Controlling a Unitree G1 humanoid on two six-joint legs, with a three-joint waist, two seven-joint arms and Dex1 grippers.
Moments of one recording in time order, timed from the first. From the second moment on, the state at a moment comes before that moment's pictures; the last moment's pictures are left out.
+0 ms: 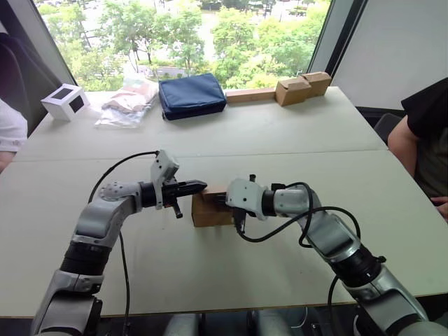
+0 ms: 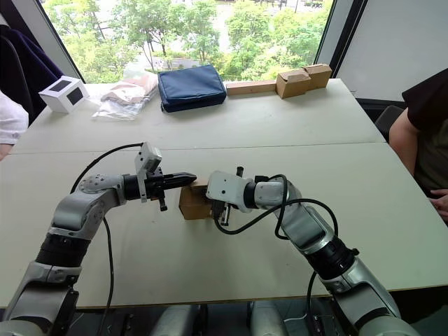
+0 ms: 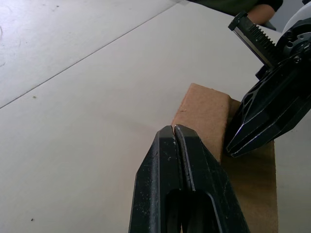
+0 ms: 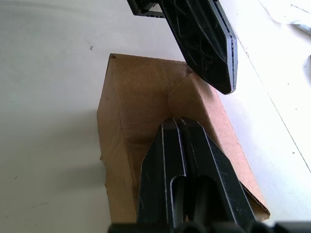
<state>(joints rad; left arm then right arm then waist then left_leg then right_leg) -0.50 0.53 -0.05 0.04 -0.43 0.52 -1.00 -0.56 -0.47 0.44 -0.23 -0.05 0.41 0.84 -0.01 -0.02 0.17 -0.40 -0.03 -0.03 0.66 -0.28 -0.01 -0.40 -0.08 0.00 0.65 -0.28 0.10</state>
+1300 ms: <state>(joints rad) -0.38 0.55 -0.08 -0.16 -0.42 0.57 -0.93 -0.55 -0.45 0.33 -0.19 0.08 0.47 0.83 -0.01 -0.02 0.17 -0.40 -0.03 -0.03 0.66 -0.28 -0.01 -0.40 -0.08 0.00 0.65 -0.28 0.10</state>
